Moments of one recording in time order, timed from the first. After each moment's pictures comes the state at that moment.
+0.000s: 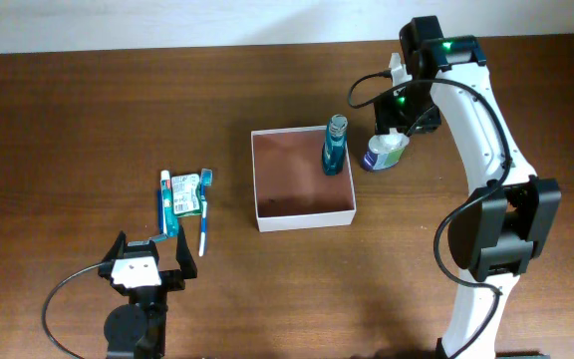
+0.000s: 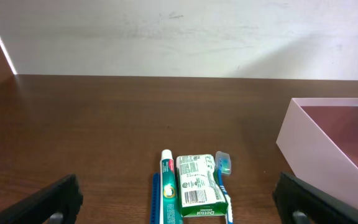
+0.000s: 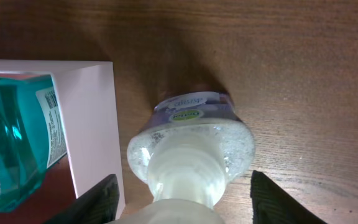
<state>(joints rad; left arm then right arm) -0.09 0.05 0.04 -0.11 -0.16 -0.03 0.10 2.14 2.05 -1.33 -0.10 0.06</state>
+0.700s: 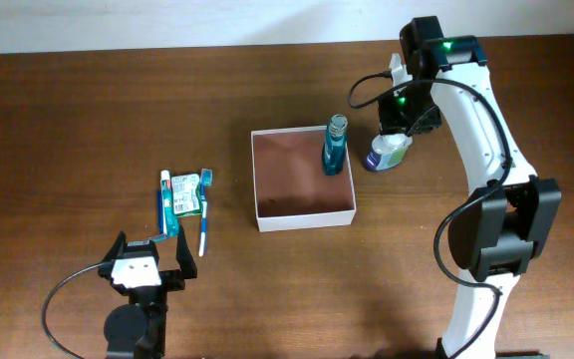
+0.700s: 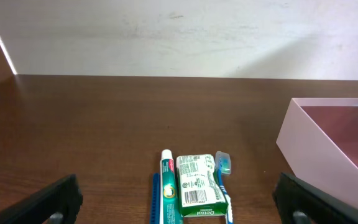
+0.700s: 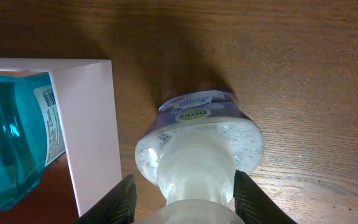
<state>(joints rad) -0.09 0.05 0.04 -0.11 -0.16 -0.03 0.10 2.14 2.05 -1.34 -0.10 0.06</state>
